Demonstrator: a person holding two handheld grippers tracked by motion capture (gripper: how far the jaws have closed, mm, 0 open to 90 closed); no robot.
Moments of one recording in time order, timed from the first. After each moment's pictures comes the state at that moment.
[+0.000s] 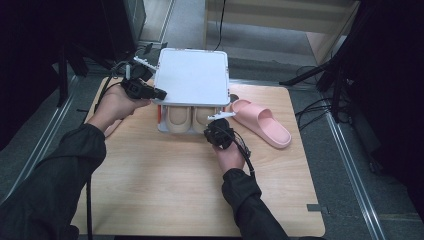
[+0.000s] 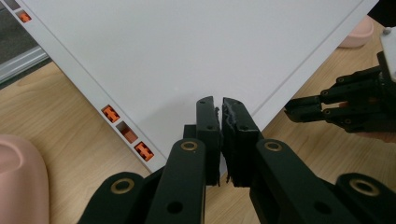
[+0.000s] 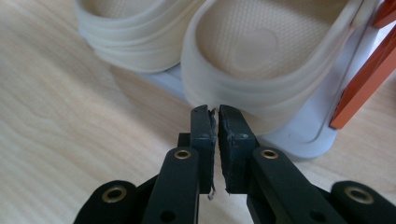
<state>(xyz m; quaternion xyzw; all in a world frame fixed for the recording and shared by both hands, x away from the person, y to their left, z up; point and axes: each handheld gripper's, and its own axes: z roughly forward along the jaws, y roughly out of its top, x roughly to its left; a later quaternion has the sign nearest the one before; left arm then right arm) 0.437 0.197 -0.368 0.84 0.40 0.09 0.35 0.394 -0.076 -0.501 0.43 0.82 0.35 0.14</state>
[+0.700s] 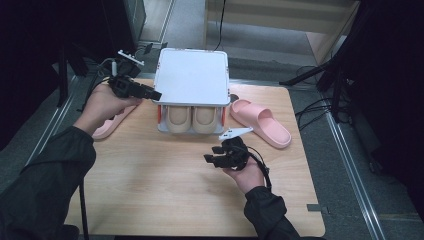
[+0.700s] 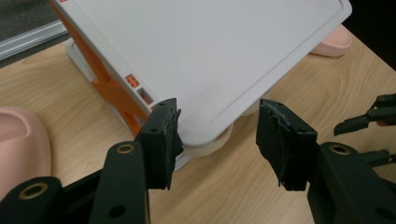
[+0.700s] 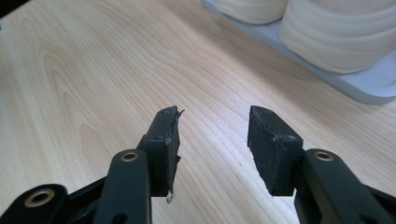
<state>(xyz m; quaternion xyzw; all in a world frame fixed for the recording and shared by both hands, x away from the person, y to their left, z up) 0.420 0.225 -0.350 0.82 0.43 0.06 0.37 0.329 -0.120 -0.478 0.33 0.86 0.39 0.04</state>
